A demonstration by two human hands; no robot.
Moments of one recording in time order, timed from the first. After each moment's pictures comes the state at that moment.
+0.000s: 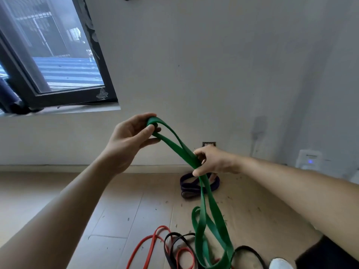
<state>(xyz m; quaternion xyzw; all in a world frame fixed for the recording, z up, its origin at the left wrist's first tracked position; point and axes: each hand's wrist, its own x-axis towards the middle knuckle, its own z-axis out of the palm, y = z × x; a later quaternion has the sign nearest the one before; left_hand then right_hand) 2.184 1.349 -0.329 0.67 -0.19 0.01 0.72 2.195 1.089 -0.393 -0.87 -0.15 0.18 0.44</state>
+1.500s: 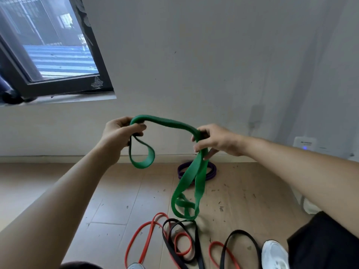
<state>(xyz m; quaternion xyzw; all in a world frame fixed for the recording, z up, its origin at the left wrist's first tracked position) 2.193 1.365 -0.343 0.80 0.00 0.04 0.60 2.191 1.078 -0.377 -0.82 -0.13 0.15 0.53</state>
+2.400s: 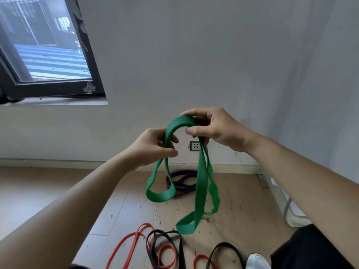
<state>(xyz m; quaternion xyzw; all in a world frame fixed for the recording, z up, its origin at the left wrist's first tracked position) 2.177 1.284 -0.338 0.87 -0.21 -0.05 0.45 2.164 1.058 -0.311 -0.80 -0.22 -0.01 0.55</state>
